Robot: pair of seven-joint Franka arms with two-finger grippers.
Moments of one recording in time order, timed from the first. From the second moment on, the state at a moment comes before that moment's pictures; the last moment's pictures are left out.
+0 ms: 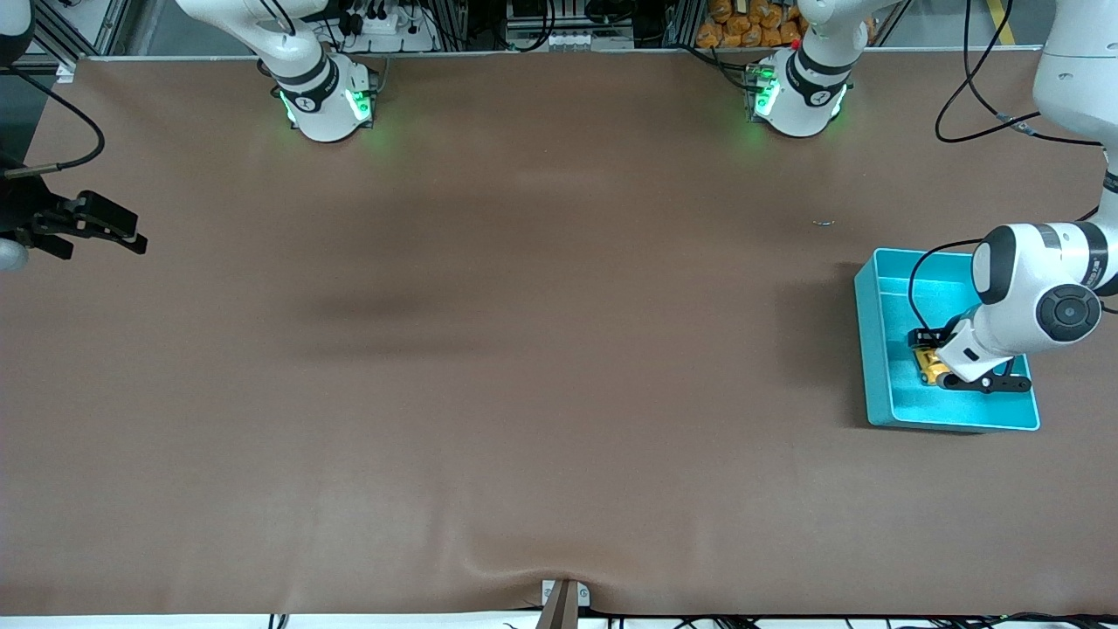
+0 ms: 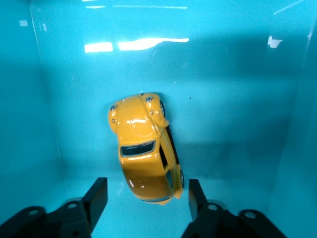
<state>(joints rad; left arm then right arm) 0.41 0.52 -0.23 -1.92 0.40 2.27 -0.01 0.09 0.00 -0.15 -1.60 0.05 1.59 -0.10</state>
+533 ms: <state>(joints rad) 0.41 0.25 -0.34 -1.87 0.27 2.10 -0.01 0.09 0.00 -0.15 -1.60 0.05 1.59 -0.10</state>
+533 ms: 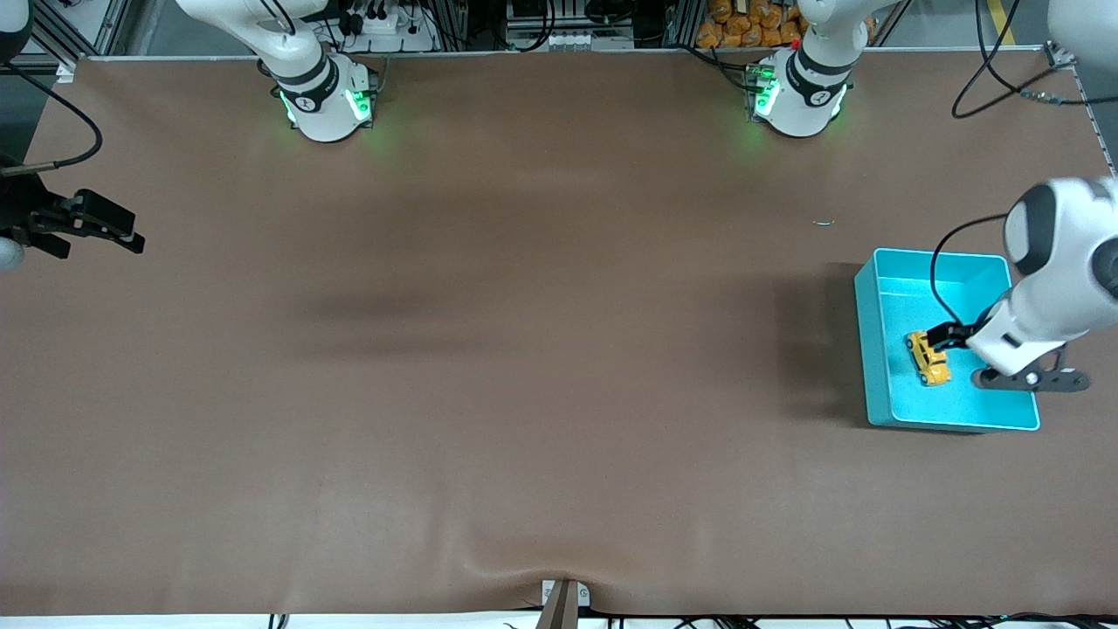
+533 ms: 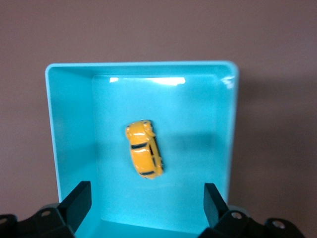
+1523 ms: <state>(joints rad) -0.03 -0.06 -0.06 -1.57 0.03 1.48 -0.05 0.09 0.00 -0.15 -1.60 0.04 1.59 -0.10</state>
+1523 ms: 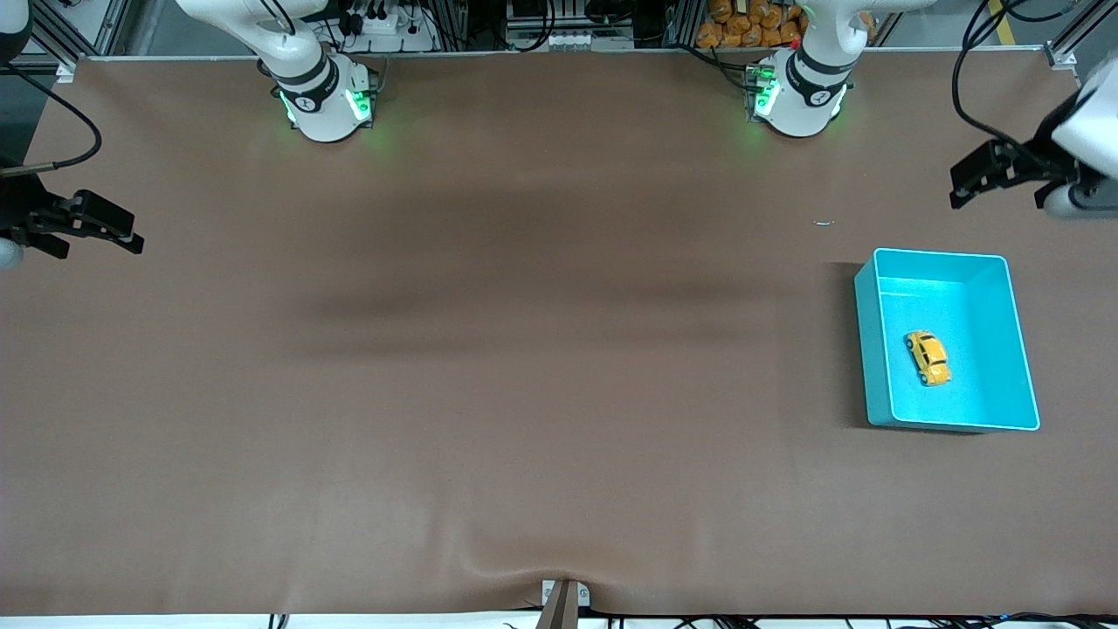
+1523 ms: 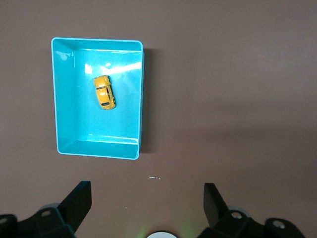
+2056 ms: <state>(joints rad) -0.04 -0.06 -0.06 -1.57 0.01 1.47 -0.06 0.09 0.00 -0.15 -1.60 0.04 1.59 -0.10</state>
